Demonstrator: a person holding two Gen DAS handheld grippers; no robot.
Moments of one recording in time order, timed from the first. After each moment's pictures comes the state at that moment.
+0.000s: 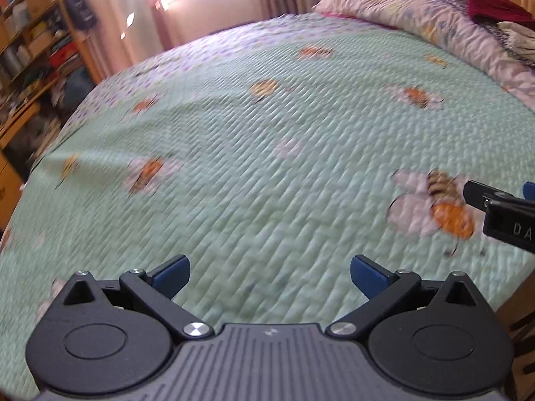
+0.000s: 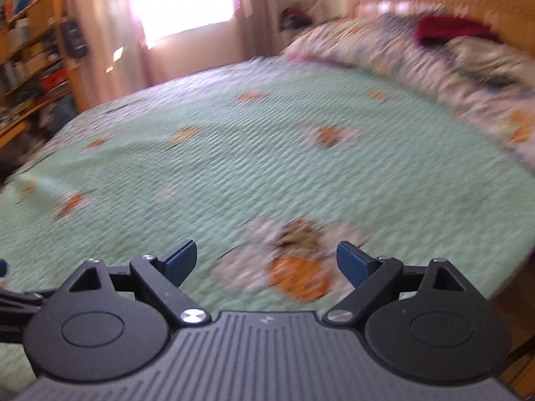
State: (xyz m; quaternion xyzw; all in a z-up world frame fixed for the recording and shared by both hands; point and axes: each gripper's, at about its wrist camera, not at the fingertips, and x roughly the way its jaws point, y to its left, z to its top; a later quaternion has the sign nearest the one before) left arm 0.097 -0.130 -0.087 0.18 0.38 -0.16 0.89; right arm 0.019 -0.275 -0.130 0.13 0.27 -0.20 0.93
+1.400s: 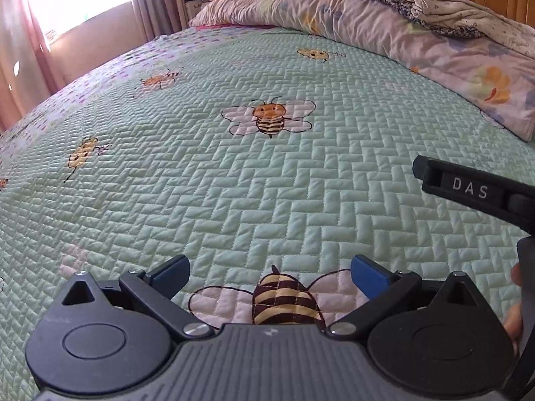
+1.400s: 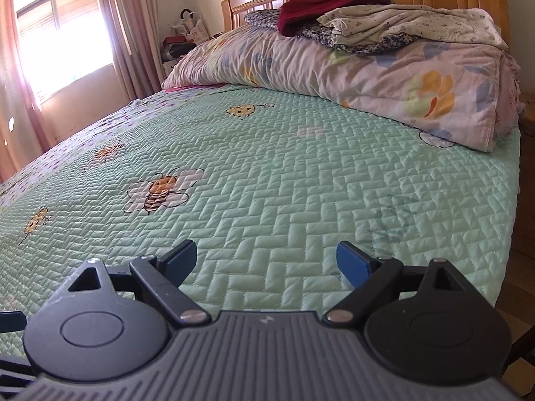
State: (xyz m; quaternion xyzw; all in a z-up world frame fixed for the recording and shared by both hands) left arm 0.150 -0.356 -0.158 0.20 0.38 -0.33 0.84; right arm 0.052 -0.467 -0.195 0.21 0.23 -0.35 0.88
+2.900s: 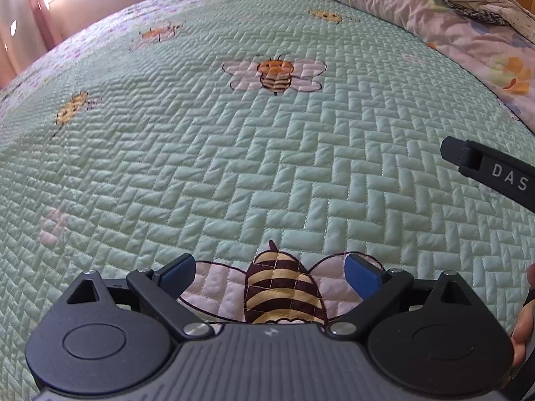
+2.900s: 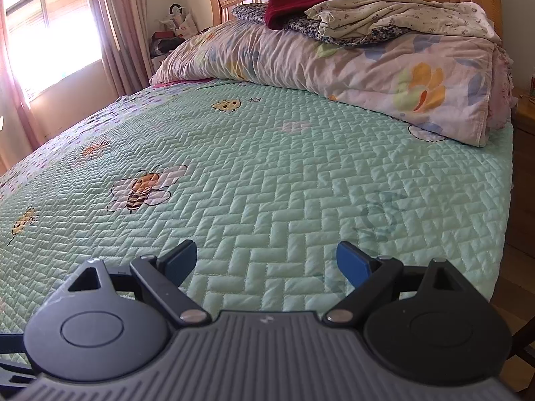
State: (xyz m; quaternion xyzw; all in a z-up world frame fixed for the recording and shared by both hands) left arm 0.173 -0.364 -0.183 0.19 0.46 -0.30 0.81; right arm 0.056 -0.477 -0.200 0.21 0.24 -0.36 0.88
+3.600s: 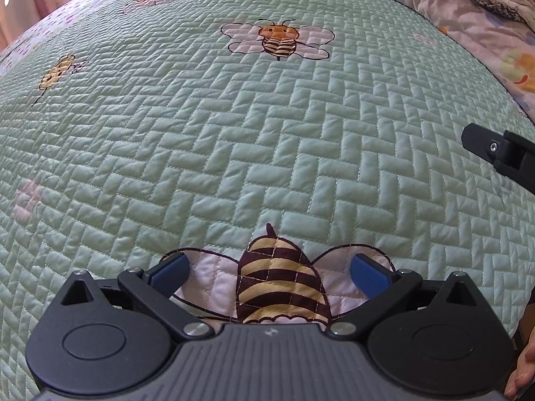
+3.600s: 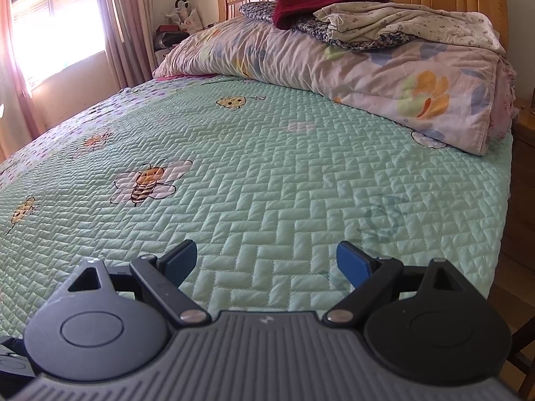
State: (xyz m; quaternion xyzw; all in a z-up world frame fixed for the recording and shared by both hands) left arm 0.186 -0.366 -0.204 0.18 0.50 -0.30 0.79; right arm 0.059 -0.469 -0.195 0.20 0.26 -0.36 0.87
